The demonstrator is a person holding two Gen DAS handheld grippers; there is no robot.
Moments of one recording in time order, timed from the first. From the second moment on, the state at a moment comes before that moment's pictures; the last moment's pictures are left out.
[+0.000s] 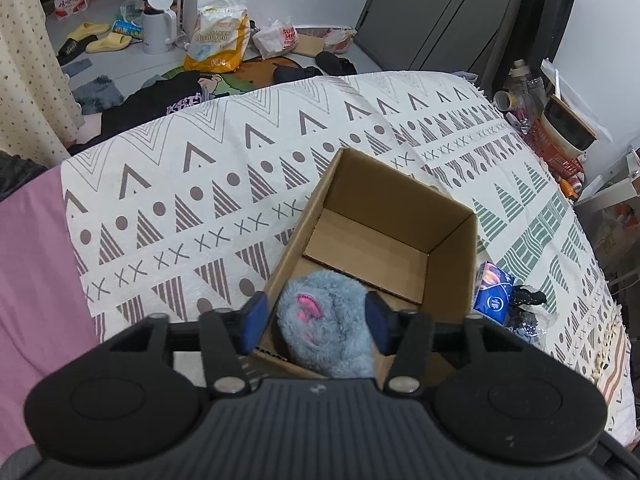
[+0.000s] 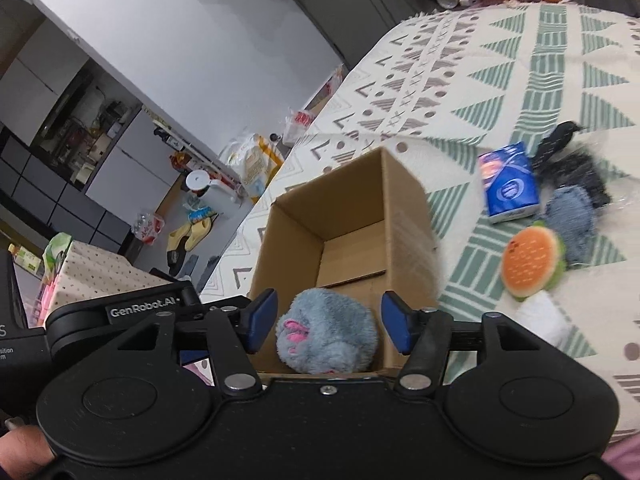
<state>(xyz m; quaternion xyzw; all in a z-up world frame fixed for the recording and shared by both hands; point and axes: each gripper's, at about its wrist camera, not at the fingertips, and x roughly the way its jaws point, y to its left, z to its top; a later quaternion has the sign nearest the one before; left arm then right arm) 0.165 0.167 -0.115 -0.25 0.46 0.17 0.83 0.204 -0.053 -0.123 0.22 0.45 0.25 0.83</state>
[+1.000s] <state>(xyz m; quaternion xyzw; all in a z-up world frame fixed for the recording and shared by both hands) 0.166 0.069 -0.066 -0.18 0.43 0.14 0.87 0.200 -0.175 -0.106 0.23 0.42 0.20 0.86</state>
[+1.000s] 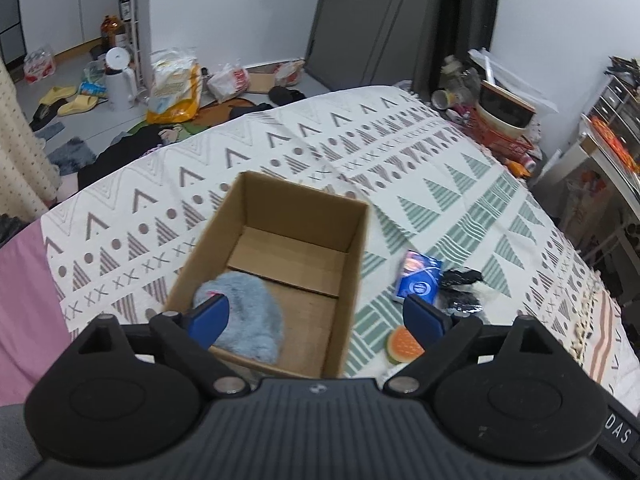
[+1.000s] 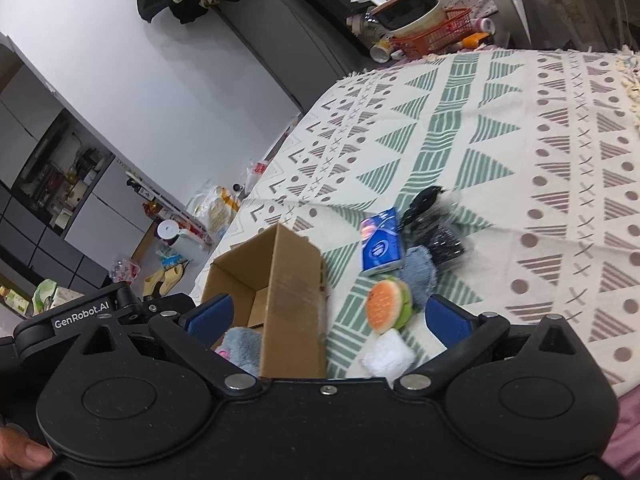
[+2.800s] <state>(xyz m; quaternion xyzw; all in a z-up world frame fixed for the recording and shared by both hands) 0.259 -0.026 -0.180 -0.19 0.51 0.08 0.83 0.294 -0.233 -0.235 0.41 0.49 0.23 0.74</state>
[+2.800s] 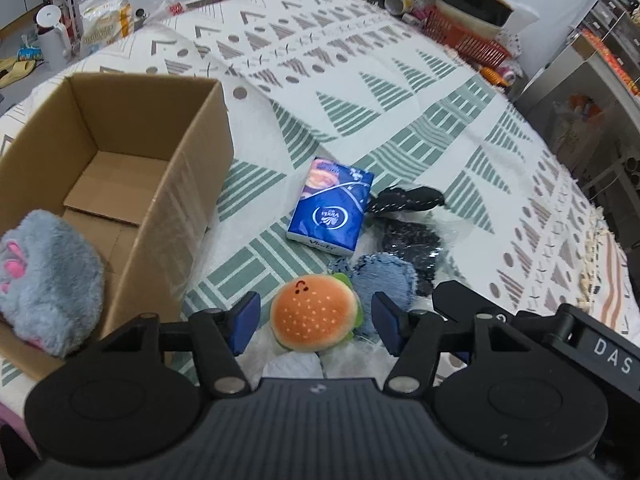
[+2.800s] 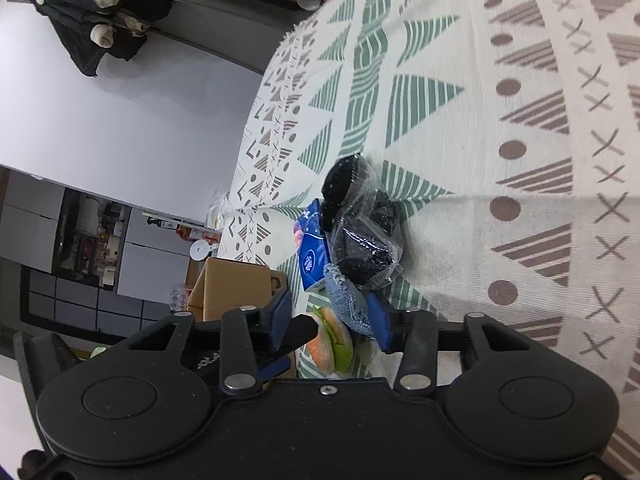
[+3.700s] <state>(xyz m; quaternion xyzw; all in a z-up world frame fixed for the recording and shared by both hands) 0.268 -0.019 -0.188 -0.21 0.52 0.07 0.83 0.286 -0.232 -0.228 0.39 0.47 0.23 0.76</state>
